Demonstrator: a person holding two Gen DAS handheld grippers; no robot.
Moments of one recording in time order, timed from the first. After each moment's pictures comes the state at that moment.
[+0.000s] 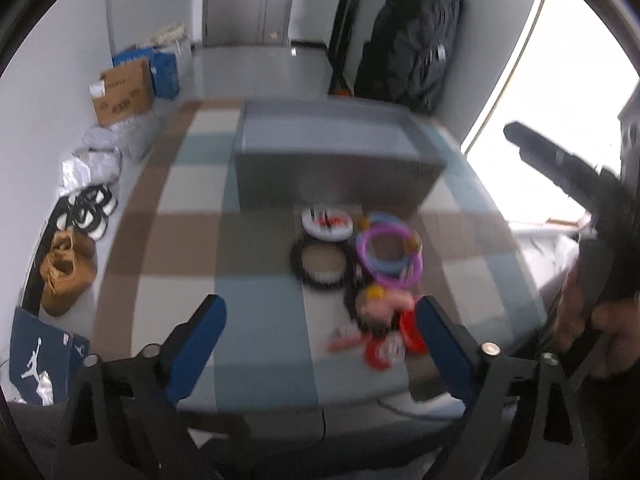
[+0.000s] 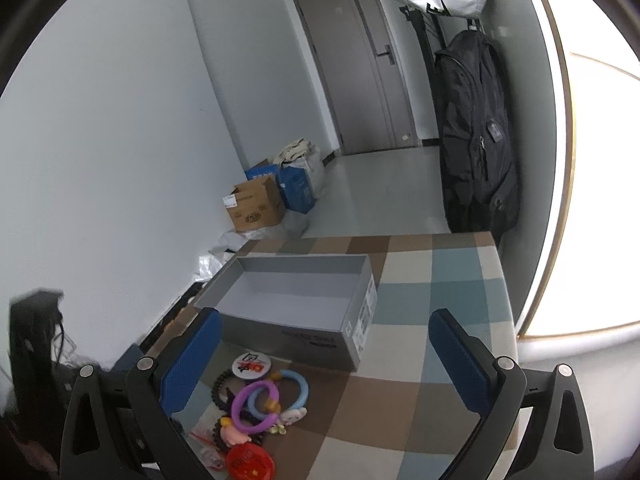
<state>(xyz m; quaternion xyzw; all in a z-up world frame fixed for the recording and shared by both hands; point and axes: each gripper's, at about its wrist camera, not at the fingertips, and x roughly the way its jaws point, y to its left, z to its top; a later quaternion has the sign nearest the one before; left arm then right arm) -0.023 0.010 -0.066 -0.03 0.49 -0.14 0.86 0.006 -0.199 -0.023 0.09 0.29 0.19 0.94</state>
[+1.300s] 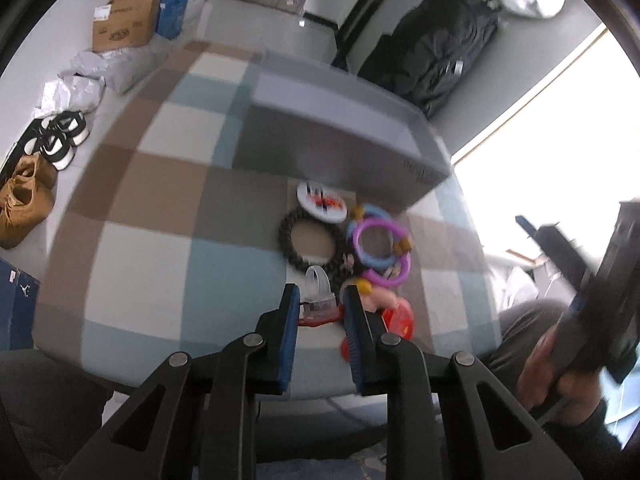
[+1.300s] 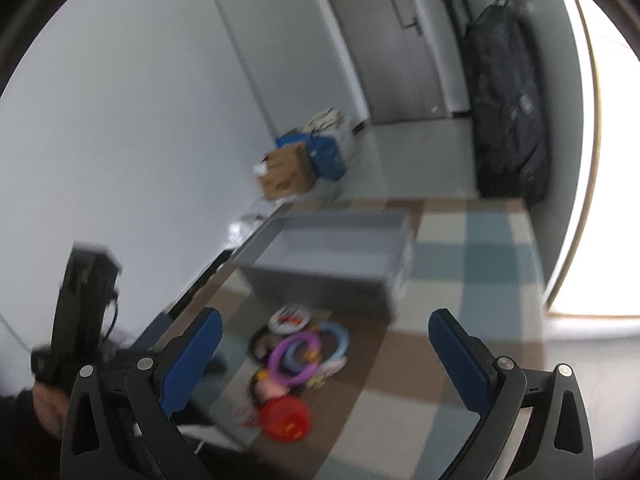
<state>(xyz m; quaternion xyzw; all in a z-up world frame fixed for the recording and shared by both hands) -0.006 0.040 -0.065 -0.16 0.51 -0.16 0.83 -0.023 -0.180 -0.034 0.08 0.35 0.26 0.89</state>
